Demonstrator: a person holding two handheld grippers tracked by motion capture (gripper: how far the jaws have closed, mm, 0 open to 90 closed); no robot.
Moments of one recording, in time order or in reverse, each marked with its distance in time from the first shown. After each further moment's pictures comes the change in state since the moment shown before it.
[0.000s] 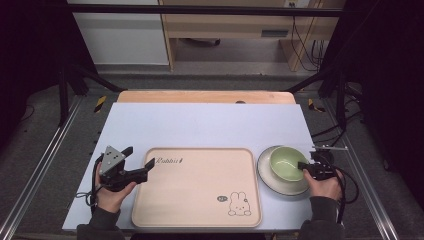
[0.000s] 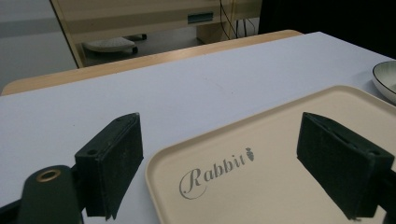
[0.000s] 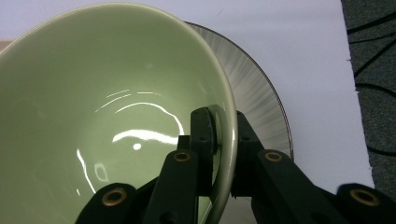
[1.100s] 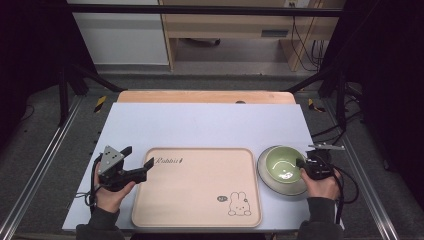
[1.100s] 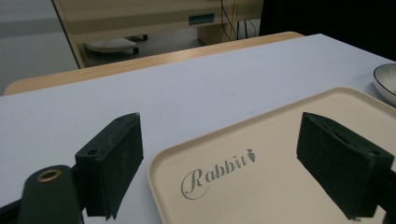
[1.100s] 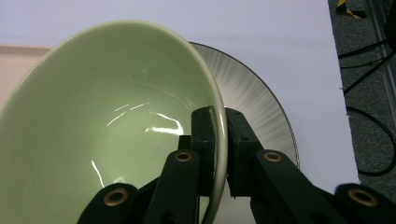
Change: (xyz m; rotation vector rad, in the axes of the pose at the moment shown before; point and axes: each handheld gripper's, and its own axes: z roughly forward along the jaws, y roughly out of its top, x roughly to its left) left arm 0.001 0.000 -0.001 -0.006 0.004 -0.009; right arm 0.020 0.003 -0.013 -0.062 -0.039 -0.070
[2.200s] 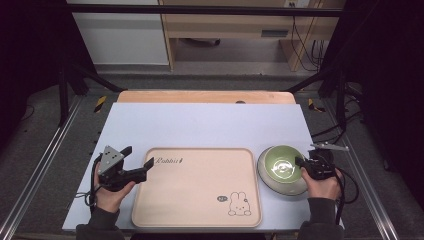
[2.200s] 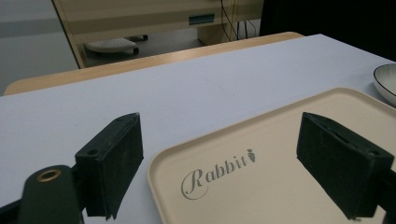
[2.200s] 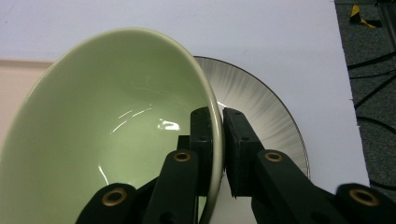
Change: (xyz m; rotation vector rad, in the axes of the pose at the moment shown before) left arm 0.000 0.000 0.000 -0.002 0.000 -0.002; right arm 0.002 0.002 -0.011 -0.044 0.056 0.017
